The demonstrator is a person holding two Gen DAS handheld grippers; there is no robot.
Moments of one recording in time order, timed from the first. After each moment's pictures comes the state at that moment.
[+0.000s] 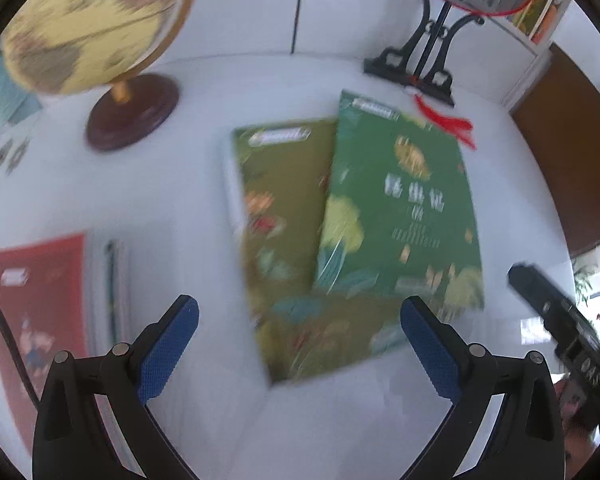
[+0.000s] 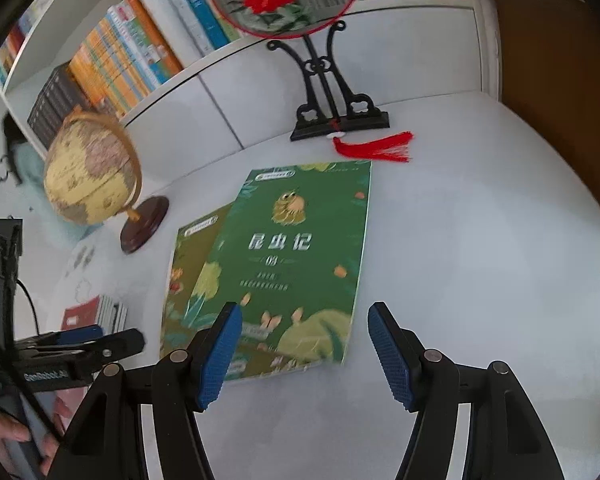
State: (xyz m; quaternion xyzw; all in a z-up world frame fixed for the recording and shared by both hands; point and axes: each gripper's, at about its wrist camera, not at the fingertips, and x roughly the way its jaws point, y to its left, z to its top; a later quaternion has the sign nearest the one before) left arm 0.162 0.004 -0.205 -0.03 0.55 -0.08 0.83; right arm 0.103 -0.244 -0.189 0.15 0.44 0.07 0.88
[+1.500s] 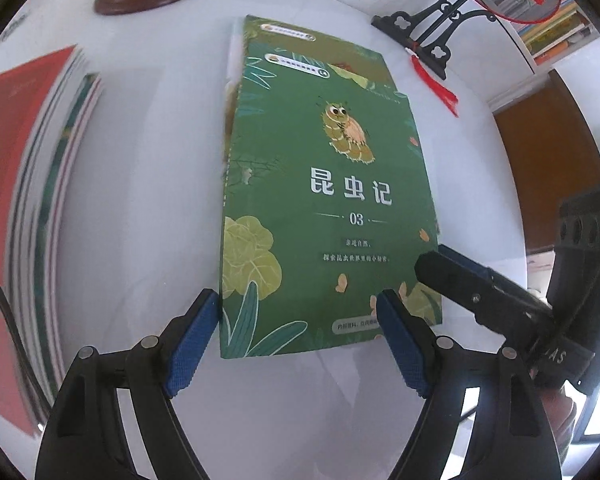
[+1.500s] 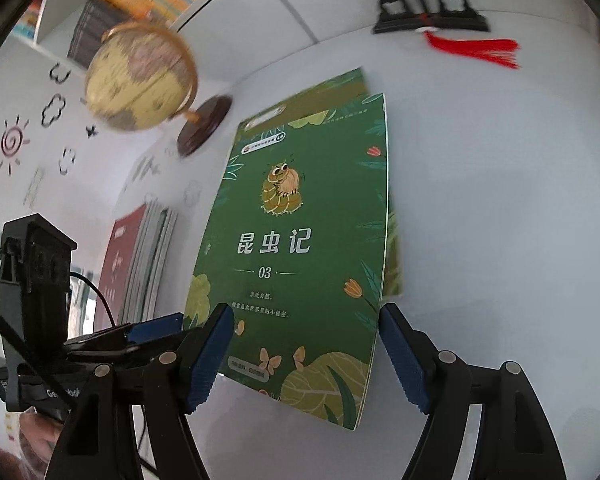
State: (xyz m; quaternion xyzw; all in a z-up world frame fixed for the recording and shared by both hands) left arm 0.091 0.024 -0.234 -0.17 0.61 -0.12 0.77; right arm 0.114 -0.210 -0.239 0.14 0.56 0.25 0.78
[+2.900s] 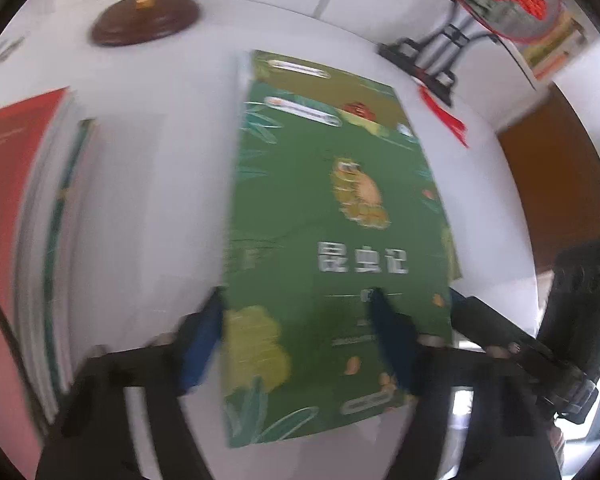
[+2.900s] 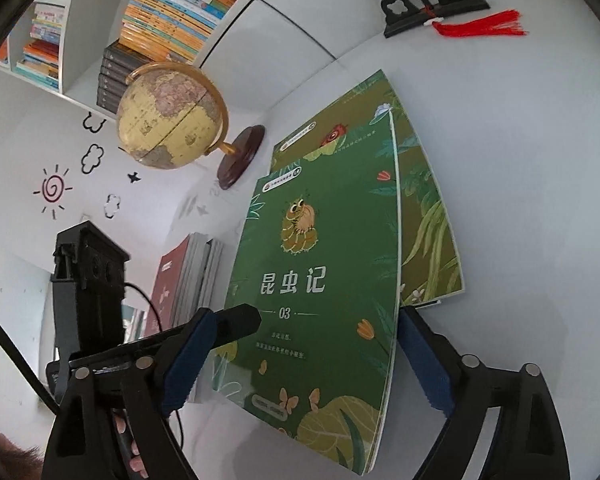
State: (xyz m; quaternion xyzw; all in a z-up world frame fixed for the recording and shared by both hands) left arm 0.124 0.033 -0.243 -0.17 0.57 -0.11 0.80; right arm 0.107 -0.214 -0.256 0.26 0.49 0.28 0.78
